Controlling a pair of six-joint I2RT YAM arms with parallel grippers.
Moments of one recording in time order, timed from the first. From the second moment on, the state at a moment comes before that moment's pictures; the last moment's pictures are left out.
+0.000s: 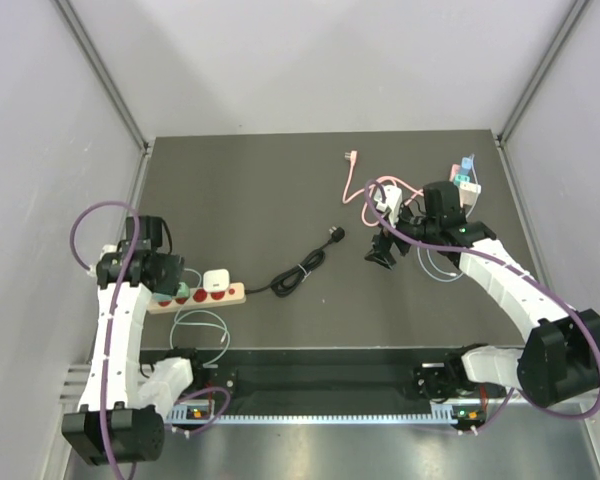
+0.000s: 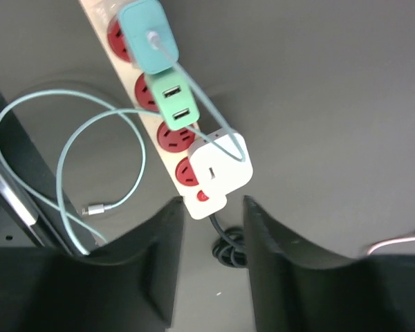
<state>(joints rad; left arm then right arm) 0.08 0.93 0.99 -1.16 -0.24 -1.32 0.32 1.24 0.90 -0.38 -0.67 -0.55</state>
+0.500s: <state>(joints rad) 0.12 0.91 0.83 -1.17 -0.21 -1.36 0.32 1.24 0.90 -0.38 -0.65 -0.57</state>
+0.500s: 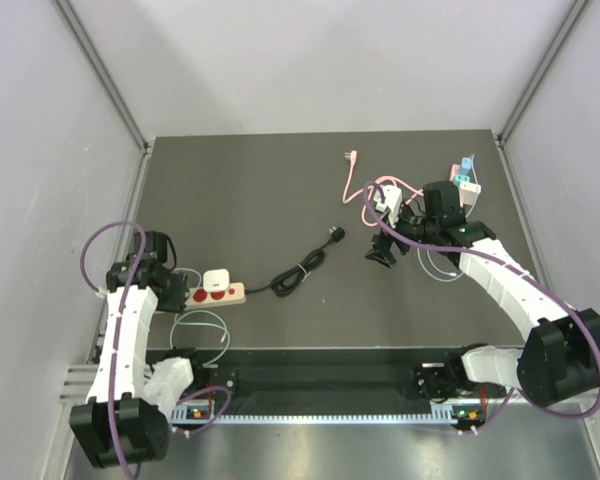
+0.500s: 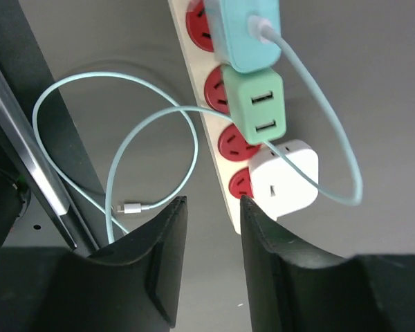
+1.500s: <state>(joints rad) 0.31 1.16 0.73 -0.81 -0.13 -1.36 0.32 1.27 0.90 -0.37 -0.64 -0.58</state>
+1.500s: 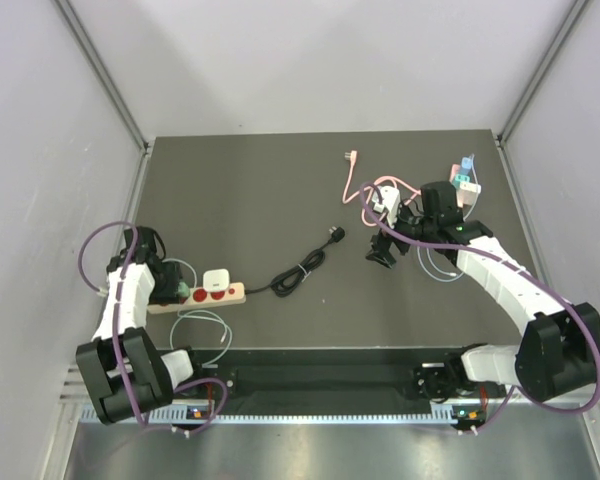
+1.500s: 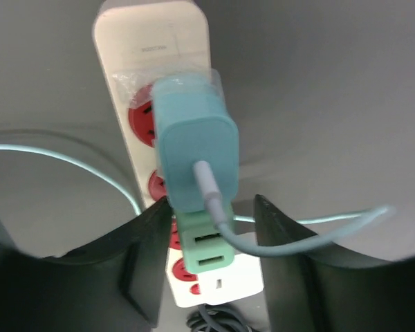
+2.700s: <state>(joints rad) 0.28 1.09 0.70 -0.31 0.51 -1.01 0.73 1.83 1.34 -0.21 -0.85 0.09</state>
